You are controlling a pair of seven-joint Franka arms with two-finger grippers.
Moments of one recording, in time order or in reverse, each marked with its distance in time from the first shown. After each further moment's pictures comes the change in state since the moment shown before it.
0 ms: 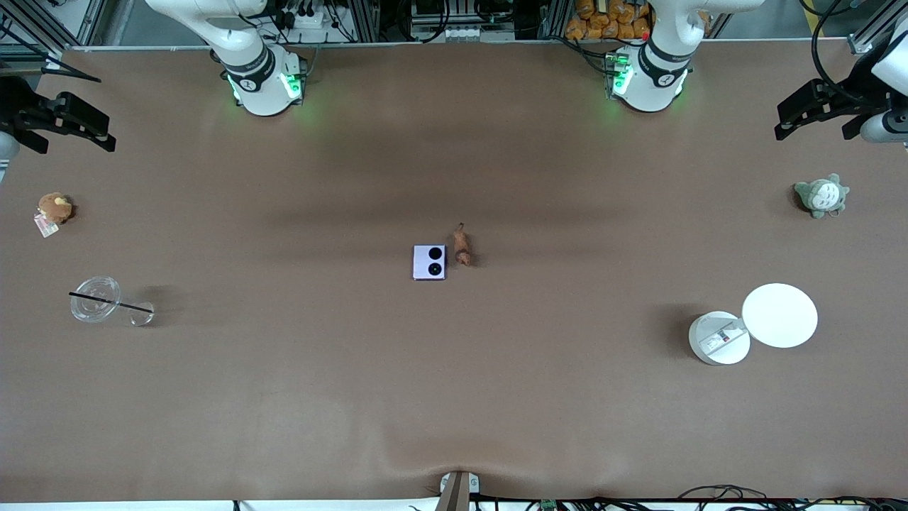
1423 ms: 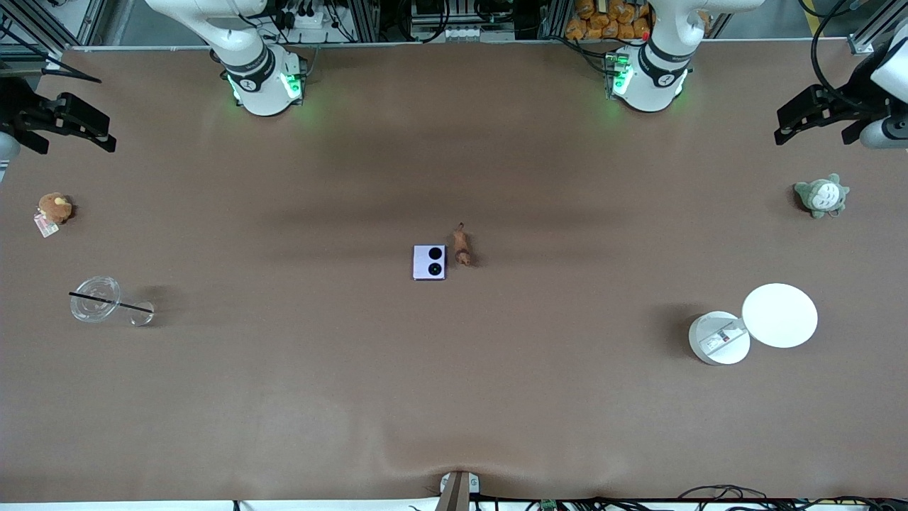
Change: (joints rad) left arm -0.003 0.019 0.000 0.007 0.000 0.011 0.000; right arm 0.000 0.001 0.000 0.000 0.000 0.000 0.000
